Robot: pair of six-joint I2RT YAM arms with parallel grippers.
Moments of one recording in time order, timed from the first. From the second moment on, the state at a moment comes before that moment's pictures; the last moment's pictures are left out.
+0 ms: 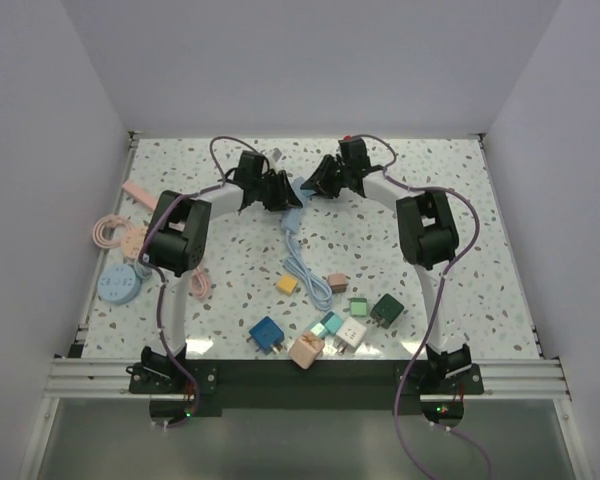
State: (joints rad) left arm -0.34 2.24 1.52 -0.04 0.49 -0.56; right arm 0.36 2.37 1.80 -0.15 -0.41 0.86
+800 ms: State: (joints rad) left arm -0.33 2.22 1.49 -0.05 0.44 -0.58; right arm 0.32 1.75 1.32 -0.18 -0.40 0.83
